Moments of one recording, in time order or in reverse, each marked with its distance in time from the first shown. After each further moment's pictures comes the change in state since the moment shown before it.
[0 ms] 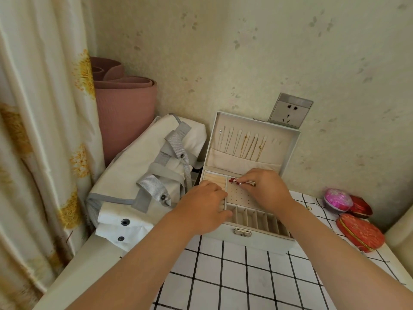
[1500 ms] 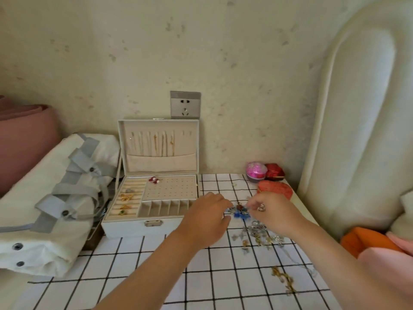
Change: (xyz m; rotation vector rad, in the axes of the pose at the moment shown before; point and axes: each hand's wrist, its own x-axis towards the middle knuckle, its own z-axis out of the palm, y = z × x) left_hand 0.041 0.186 0.087 -0.002 0.051 0.289; right_hand -0.189 0.139 -0.098 0.137 -0.075 0.382
